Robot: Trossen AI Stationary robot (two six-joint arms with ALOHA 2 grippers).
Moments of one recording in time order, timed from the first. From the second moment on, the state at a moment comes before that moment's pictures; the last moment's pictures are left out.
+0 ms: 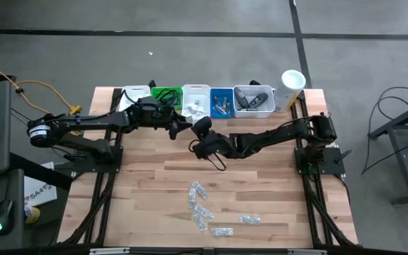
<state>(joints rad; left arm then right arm) 0.36 1.16 0.66 0.27 0.22 -0.49 0.08 1.85 1.27 0.16 0.70 -1.15</state>
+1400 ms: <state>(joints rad) 0.55 1.41 0.75 0.24 0.07 -0.14 0.20 1.74 1.27 -0.19 1.02 -0.37</state>
